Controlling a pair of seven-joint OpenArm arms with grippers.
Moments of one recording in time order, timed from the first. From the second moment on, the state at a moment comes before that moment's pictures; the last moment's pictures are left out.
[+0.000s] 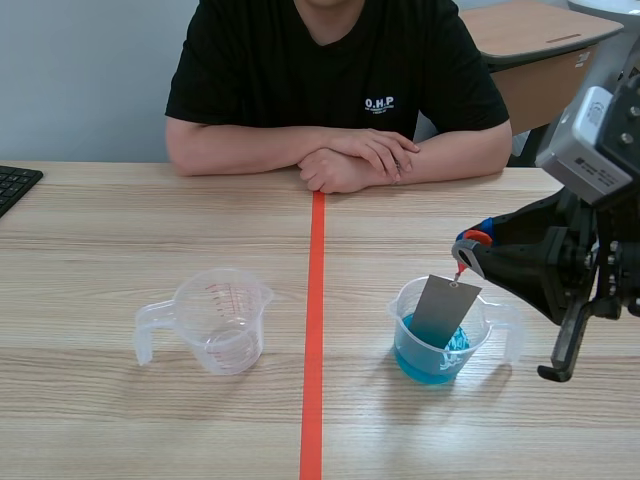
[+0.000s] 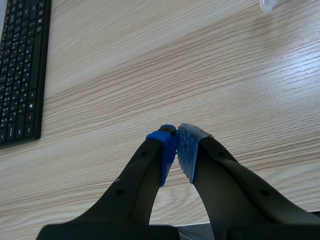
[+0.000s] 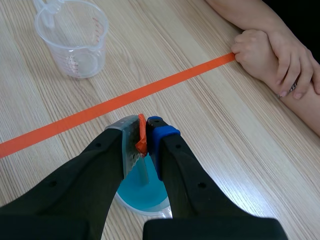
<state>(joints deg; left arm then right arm) 56.7 -19.1 -13.8 103.5 3.8 1.1 -7.1 -20.4 37.9 2.4 109.0 14.6 45.3 -5.5</state>
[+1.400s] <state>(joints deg) 56.7 -19.1 -13.8 103.5 3.8 1.1 -7.1 -20.4 37.9 2.5 109.0 14.7 45.3 -5.5</state>
